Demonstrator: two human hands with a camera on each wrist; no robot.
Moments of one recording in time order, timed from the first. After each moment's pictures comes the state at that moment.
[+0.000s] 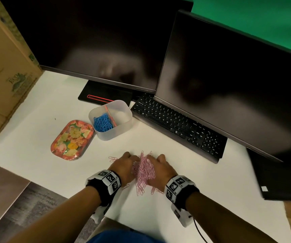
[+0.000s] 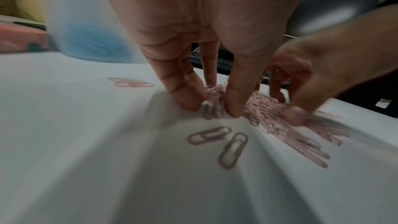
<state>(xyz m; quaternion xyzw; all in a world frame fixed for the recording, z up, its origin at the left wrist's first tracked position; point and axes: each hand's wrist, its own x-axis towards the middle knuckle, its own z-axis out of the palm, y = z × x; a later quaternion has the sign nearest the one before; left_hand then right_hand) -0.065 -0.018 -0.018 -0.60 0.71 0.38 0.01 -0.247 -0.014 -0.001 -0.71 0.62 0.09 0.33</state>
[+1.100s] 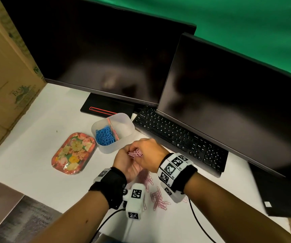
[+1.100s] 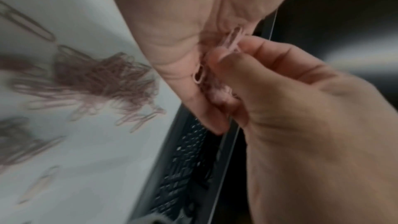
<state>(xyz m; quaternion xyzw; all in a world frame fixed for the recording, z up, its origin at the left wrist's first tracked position) -0.079 -0.070 0.041 -0.36 -0.07 0.80 -0.47 -0.183 -0.092 0.094 -0.80 0.51 -0.01 0.30</state>
